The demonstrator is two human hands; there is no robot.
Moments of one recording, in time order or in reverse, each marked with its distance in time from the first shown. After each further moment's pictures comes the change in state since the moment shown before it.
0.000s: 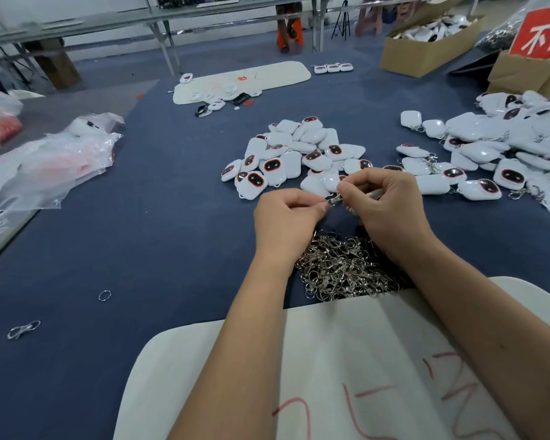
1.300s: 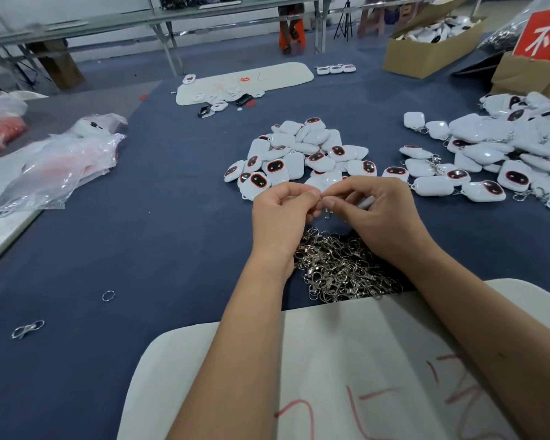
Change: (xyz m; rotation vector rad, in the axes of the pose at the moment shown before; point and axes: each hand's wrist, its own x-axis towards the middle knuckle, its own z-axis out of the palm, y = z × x) left_hand -0.002 0.011 -0.005 -0.337 -0.028 -0.104; right_hand -0.006 -0.007 0.003 -0.028 -0.207 -0.195
